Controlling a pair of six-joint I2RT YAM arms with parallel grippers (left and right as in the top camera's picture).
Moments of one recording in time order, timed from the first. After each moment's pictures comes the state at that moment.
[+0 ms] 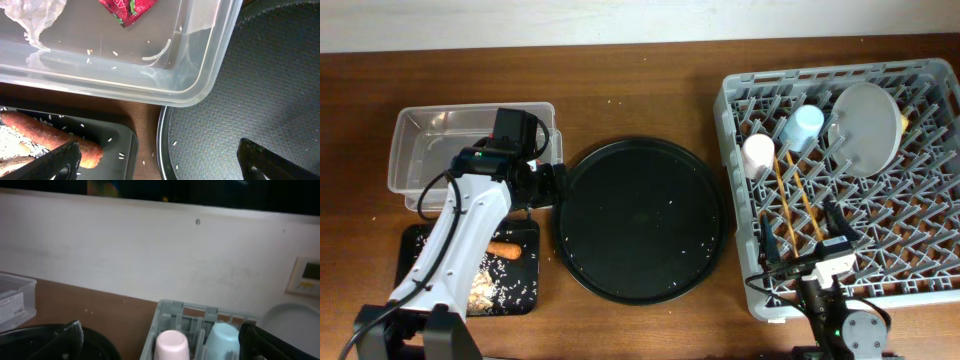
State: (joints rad) left arm -0.14 1.58 1.22 -0.96 -0.04 -0.34; right arm -0.02 0.01 0.05 0.13 -0.23 -0.06
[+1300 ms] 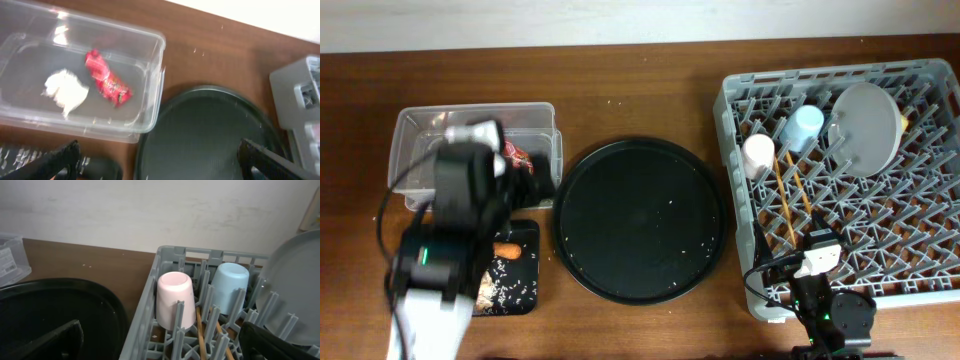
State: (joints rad) left arm -0.13 1.10 1.12 -0.75 -0.04 -0.34; right arm -0.02 0.01 0.01 -0.06 -0.19 -0.05
